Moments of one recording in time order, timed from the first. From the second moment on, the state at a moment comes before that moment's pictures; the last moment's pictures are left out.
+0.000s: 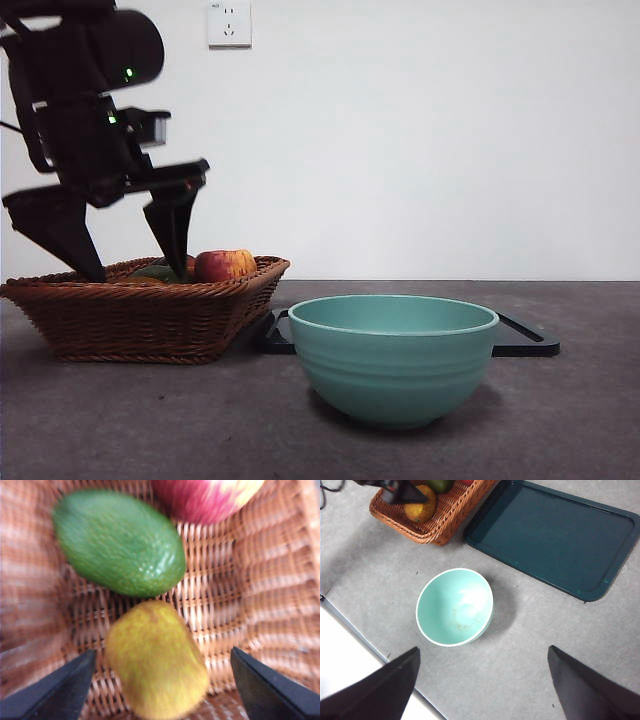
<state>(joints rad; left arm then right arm) -0.36 1.67 1.16 -0.58 0.02 -0.20 0.20 0.85 1.05 -1.06 -0.50 -0.10</state>
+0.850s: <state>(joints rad) -0.36 1.70 1.16 -0.57 0.00 -0.20 0.20 0.85 1.05 -1.06 -0.50 -0.10</state>
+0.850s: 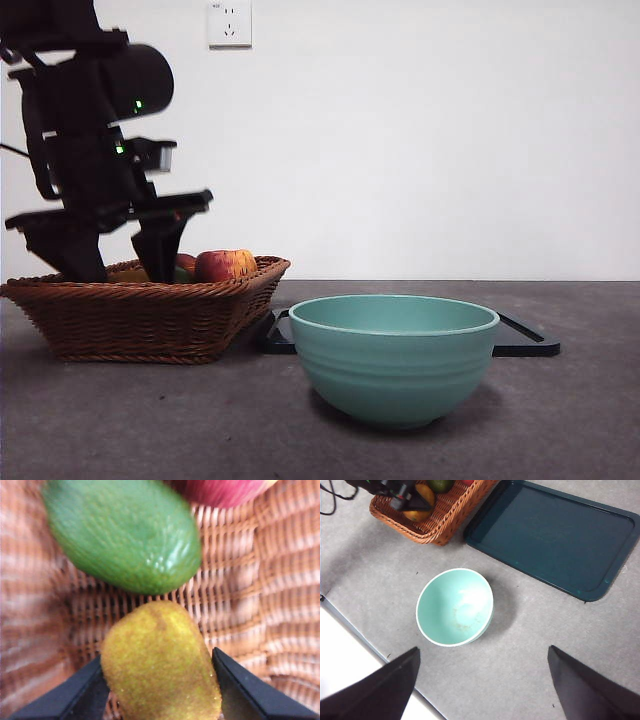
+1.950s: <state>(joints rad) -0.85 1.50 1.16 -0.55 0.15 -0.20 0.20 0.85 1.05 -1.05 -0.50 -0.10</state>
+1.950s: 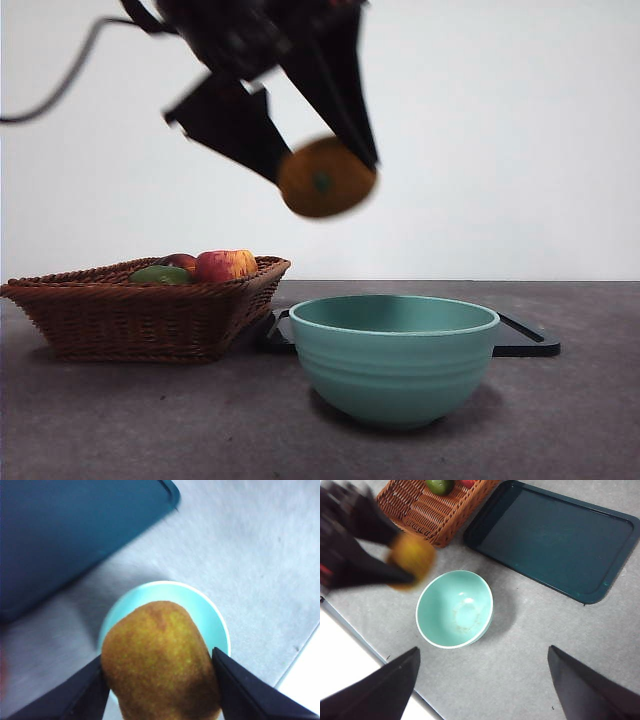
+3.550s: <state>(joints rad) -0.94 1.76 1.16 -0.43 0.07 -0.21 0.20 0.85 1.05 -1.05 -0.50 -0.10</state>
